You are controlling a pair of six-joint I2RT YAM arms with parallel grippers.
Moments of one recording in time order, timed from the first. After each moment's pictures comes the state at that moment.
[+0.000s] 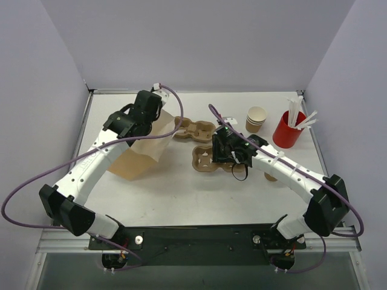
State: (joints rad) left arm -0.53 1.45 1.59 -0.90 -0.62 0.20; right arm 0.72 1.46 1.14 -0.64 0.23 0.53
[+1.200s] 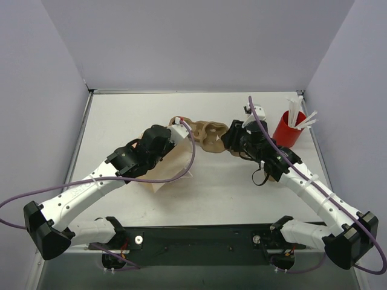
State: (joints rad) left arm -0.84 1.18 1.16 -0.59 -0.49 0.31; right arm 0.57 1.12 0.99 -0.34 0.18 0.50
